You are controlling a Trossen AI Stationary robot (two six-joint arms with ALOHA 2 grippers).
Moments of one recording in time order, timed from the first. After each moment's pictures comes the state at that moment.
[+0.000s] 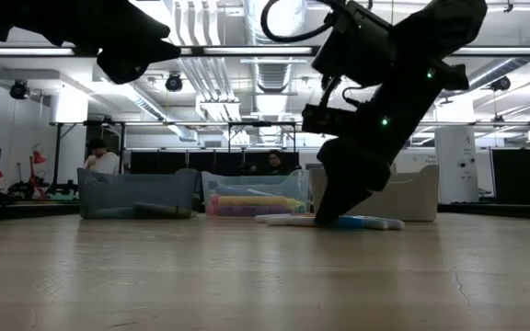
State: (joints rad) left arm -0.31 0.96 0.47 0.27 -0.25 -0.24; right arm 0.17 1.85 0.93 -0.13 0.39 0.44
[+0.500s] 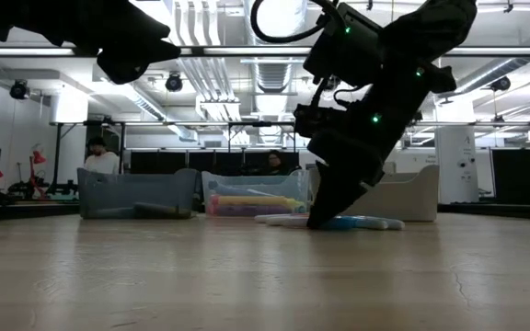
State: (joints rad) left arm -0.31 0.96 0.47 0.27 -0.25 -0.25; right arm 0.17 1.88 0.96 -0.12 0.26 0.48
